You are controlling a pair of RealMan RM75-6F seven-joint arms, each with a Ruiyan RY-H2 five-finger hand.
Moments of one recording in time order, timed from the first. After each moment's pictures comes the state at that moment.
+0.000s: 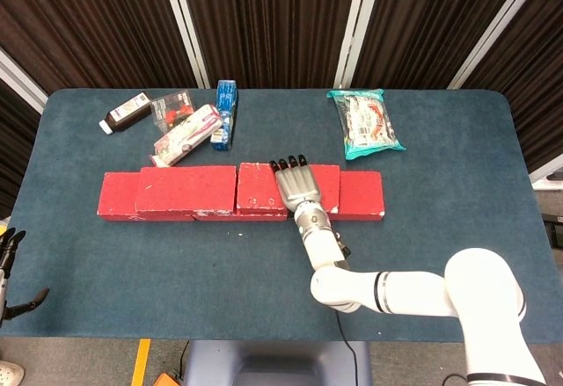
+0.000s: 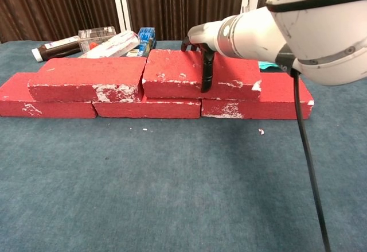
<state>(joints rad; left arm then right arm) -0.04 -1.01 -0.05 -1.75 1.39 1.47 0.04 1.29 -1.63 0.35 -1.49 -0.10 1.03 -0.97</state>
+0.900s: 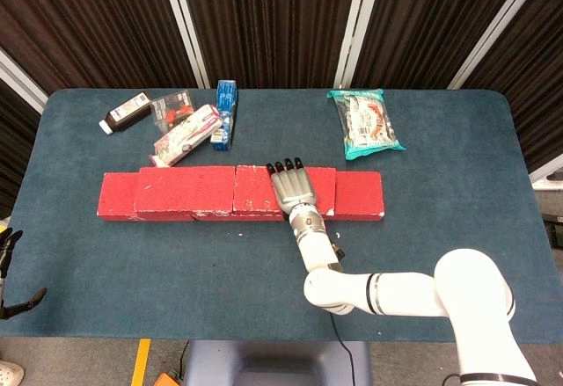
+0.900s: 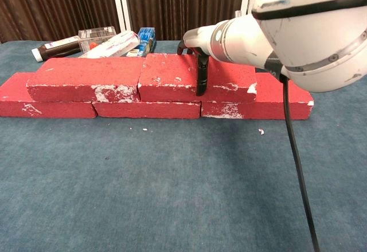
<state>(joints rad) -0.04 -0.99 -0.05 -1.75 1.37 1.46 0.02 1.32 -1.66 0.35 -1.47 -0.08 1.04 -0.96</state>
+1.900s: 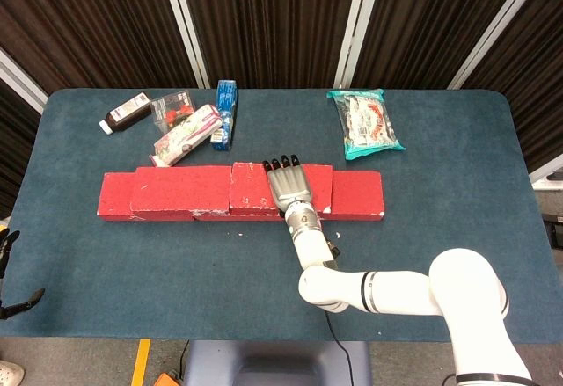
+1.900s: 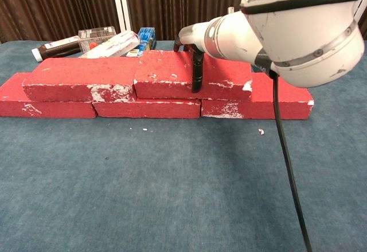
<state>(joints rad) -0.03 -0.99 -0.06 -1.76 1.35 1.46 0.03 1.34 -1.68 0.36 -1.44 -0.07 1.04 -0.98</state>
